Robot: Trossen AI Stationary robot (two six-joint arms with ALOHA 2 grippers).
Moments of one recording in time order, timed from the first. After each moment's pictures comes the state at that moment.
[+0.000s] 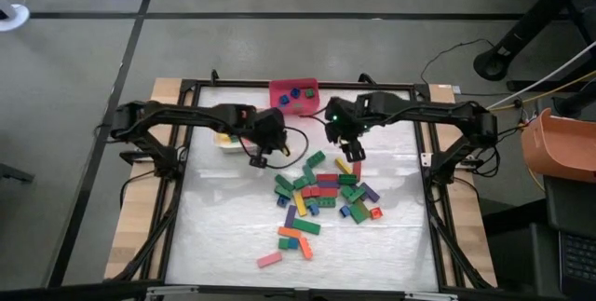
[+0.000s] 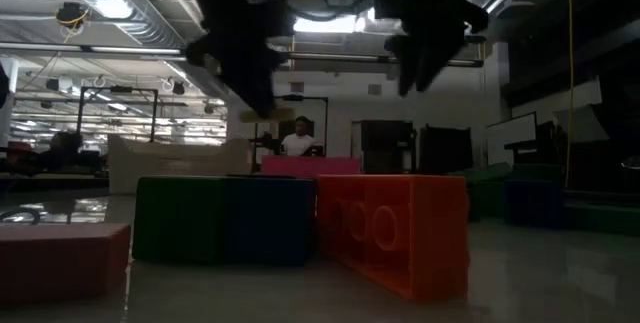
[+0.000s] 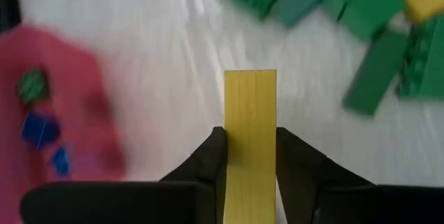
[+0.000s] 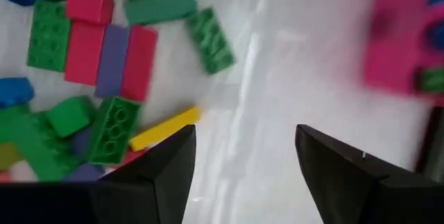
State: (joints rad) left arm 0.17 1.55 1.16 -0.69 -0.09 0.47; right arm -0.20 1.62 1.42 -1.05 -0.03 -0.42
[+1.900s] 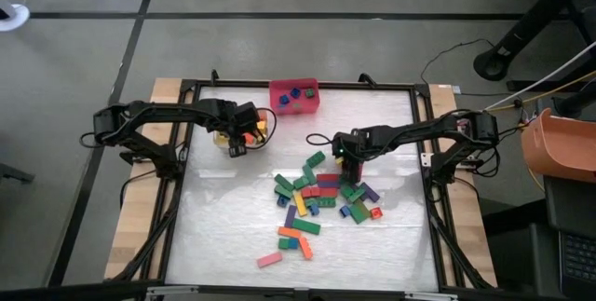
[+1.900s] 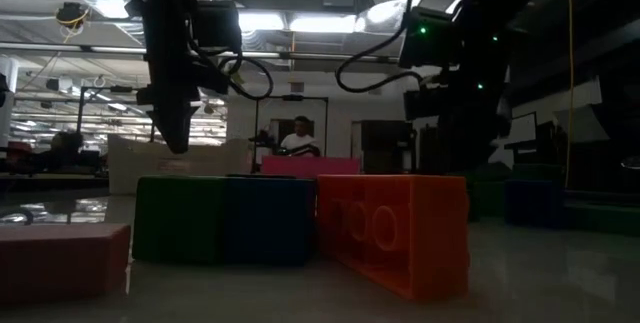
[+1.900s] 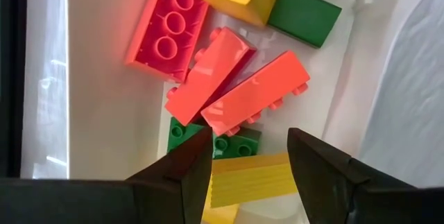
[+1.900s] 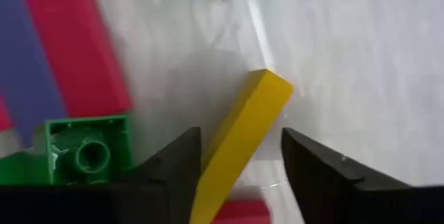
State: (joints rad) left arm 0.37 1.40 0.88 -0.83 -0.26 0.13; right arm -0.11 1.62 0.88 -0.54 0.07 0.13
